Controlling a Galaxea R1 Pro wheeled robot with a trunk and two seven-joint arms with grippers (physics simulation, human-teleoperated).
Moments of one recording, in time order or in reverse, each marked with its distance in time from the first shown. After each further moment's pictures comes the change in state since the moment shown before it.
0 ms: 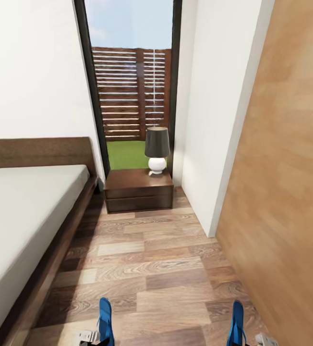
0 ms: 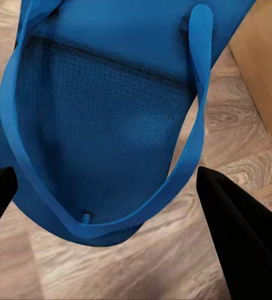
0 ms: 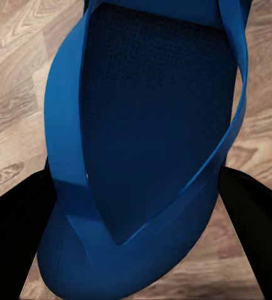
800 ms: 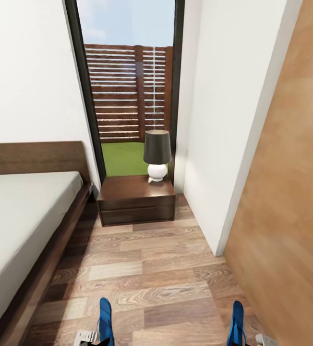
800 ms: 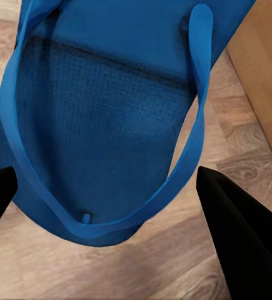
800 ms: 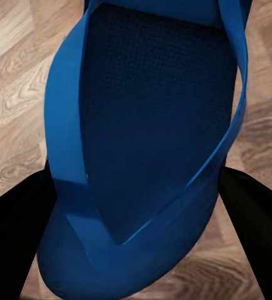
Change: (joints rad) left arm 0.000 0.000 0.000 0.000 0.000 0.000 -0.002; right arm 0.000 0.000 0.000 0.000 0.000 0.000 0.000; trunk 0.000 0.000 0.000
